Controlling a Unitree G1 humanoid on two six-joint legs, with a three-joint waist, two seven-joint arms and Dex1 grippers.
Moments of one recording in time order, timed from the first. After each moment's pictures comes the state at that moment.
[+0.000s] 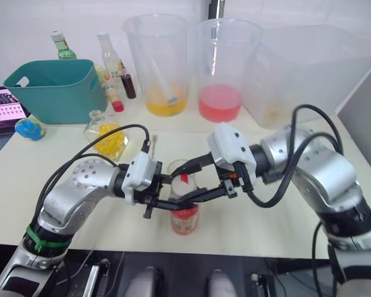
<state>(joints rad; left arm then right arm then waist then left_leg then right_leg) -0.51 0.57 -0.25 -0.40 -0.51 0.43 -1.15 -0.81 -0.83 0.26 -0.36 0.71 0.49 1.37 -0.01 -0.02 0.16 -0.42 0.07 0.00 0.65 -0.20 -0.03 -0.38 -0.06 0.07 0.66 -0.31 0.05</state>
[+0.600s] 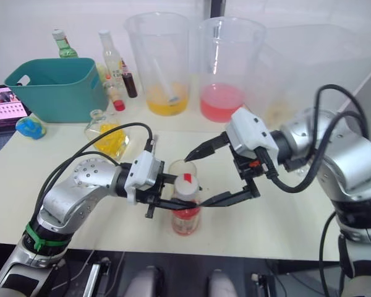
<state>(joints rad) -0.57 0.56 -0.28 -0.37 -0.52 0.46 -1.15 -0.71 -0.93 0.01 -0.47 0.83 0.70 1.26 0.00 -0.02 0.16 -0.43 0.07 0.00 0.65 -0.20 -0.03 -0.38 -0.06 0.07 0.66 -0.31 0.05</state>
